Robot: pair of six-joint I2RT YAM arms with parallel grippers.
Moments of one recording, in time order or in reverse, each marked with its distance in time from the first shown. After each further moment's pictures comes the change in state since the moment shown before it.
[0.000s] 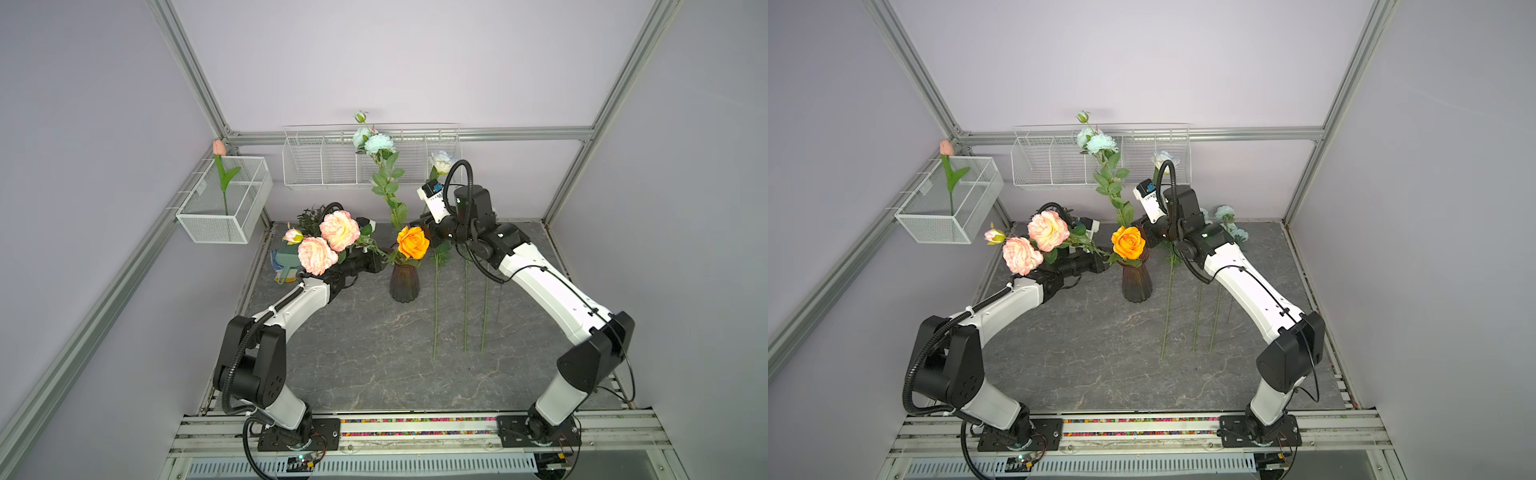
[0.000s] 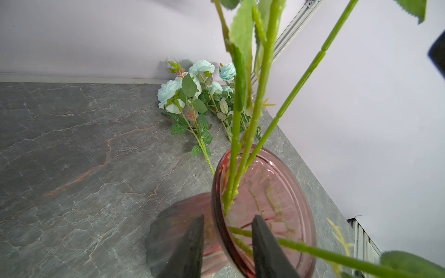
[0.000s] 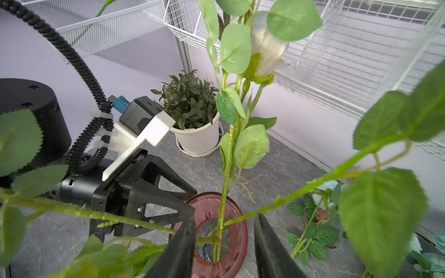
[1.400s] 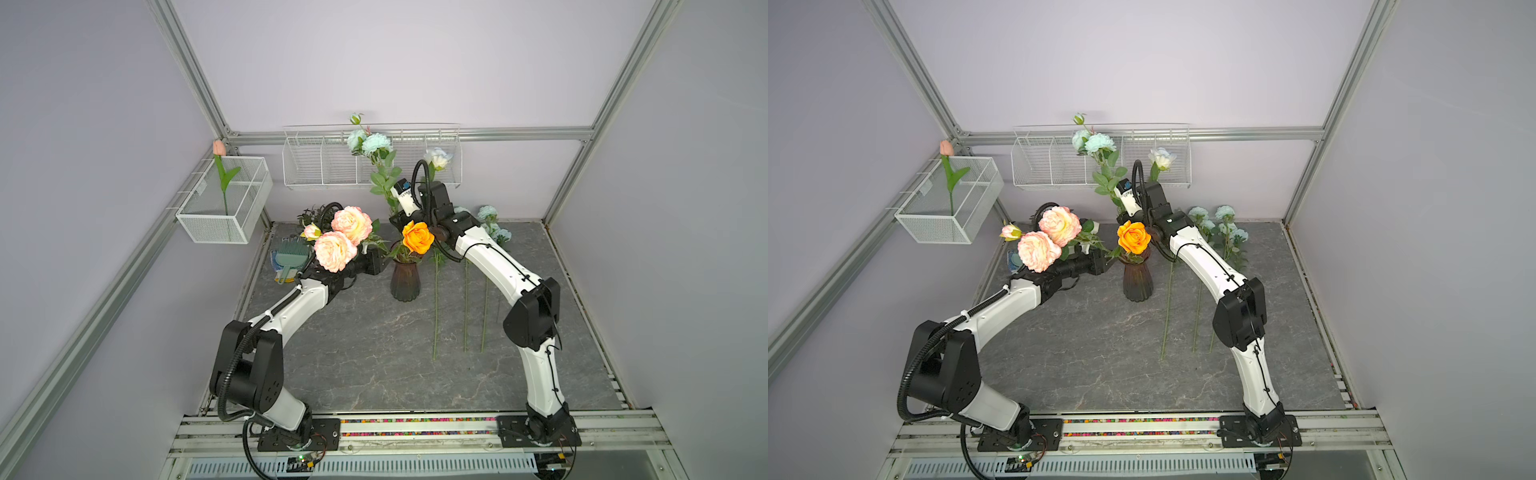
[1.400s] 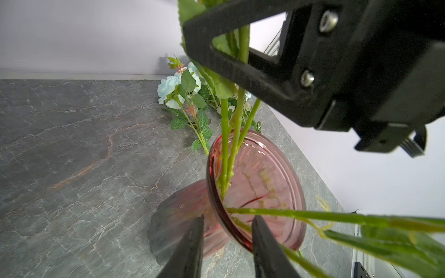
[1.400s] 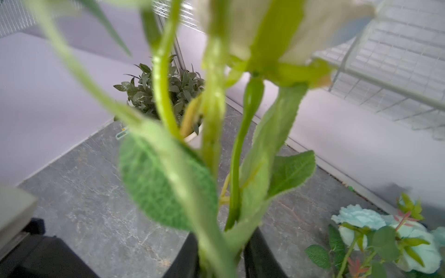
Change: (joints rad) left arm 0.000 -0.031 -0.003 -0.053 -0.001 0.030; right arm -0.001 0.418 0.373 -0.025 0.000 0.023
